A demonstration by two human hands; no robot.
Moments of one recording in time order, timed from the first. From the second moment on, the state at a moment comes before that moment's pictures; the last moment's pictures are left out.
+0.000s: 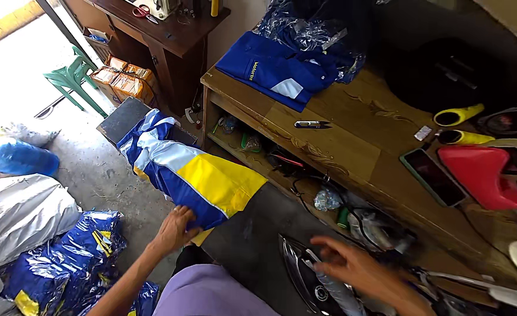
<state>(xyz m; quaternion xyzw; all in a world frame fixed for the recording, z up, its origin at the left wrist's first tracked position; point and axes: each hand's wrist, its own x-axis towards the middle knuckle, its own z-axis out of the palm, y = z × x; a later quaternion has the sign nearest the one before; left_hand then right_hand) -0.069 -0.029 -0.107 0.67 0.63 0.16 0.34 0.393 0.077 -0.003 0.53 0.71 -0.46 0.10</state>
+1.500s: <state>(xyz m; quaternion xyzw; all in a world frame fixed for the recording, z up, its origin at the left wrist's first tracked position) -0.107 0.093 -0.159 0.72 0.66 0.13 0.15 0.196 0.148 -0.016 0.38 0.87 -0.32 0.05</state>
